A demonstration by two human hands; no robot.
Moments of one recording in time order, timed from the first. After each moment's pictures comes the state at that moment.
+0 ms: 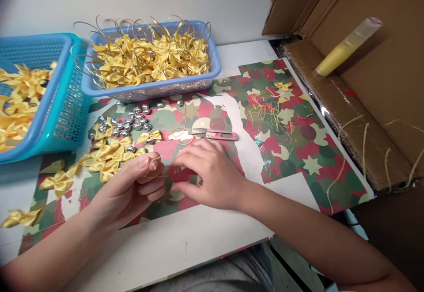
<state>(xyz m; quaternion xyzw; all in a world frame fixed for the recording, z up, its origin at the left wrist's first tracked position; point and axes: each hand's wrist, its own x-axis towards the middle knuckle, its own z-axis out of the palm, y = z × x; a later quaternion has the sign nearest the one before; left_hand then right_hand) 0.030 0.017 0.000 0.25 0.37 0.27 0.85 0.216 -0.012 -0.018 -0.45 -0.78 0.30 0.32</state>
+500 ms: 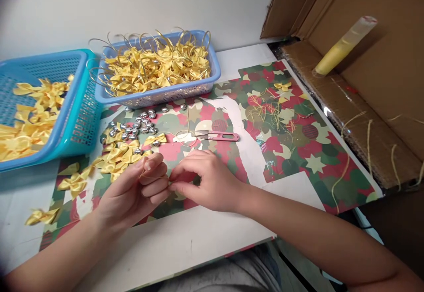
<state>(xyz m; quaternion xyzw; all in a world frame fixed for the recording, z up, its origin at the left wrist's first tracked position) 0.031 0.013 0.007 0.22 0.32 0.29 0.87 0.202 -0.016 -0.021 -0.42 -0.70 0.40 0.41</state>
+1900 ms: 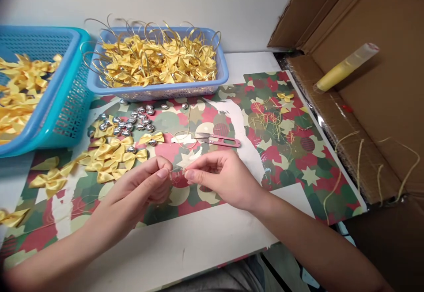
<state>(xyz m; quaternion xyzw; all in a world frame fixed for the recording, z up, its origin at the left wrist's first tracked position) 0.026 0.000 0.001 0.48 0.46 0.22 0.72 0.223 -0.011 0.000 -0.52 -0.39 0.68 0.33</state>
